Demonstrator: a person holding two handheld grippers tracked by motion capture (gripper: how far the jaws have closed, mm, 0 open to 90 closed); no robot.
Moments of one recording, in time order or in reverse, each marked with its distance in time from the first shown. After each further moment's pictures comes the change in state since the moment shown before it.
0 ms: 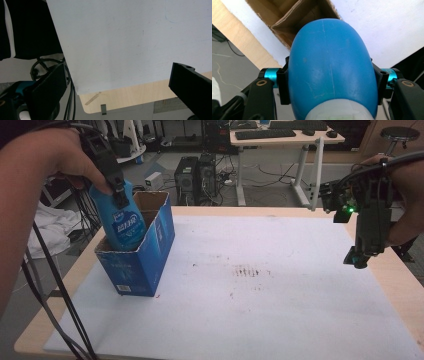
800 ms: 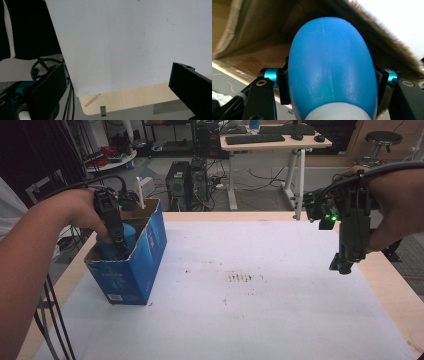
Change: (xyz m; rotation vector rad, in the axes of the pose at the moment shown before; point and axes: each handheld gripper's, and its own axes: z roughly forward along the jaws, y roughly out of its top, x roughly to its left) left arm -0.002 0.004 0.090 0.083 -0.020 0.234; right arm -0.003 0.006 0.006 0.004 0.011 -0.009
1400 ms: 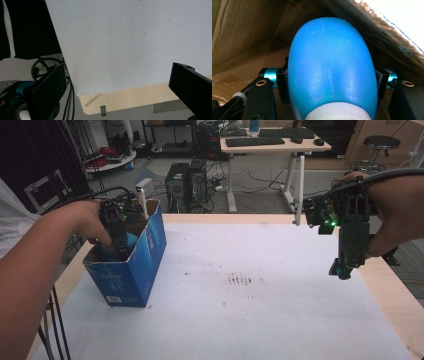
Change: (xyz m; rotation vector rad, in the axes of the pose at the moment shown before) left arm 0.003 0.004 0.019 -0.010 -0.038 0.035; right arm 0.000 0.003 0.001 0.013 0.002 0.006
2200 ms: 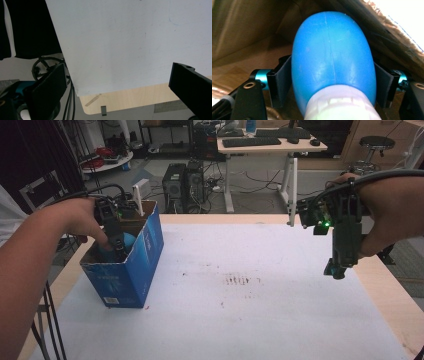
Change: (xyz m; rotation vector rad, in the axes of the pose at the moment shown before) left arm 0.002 -0.002 -0.009 -0.014 0.009 -0.050; right arm -0.001 0.003 0.003 0.005 0.008 -0.009
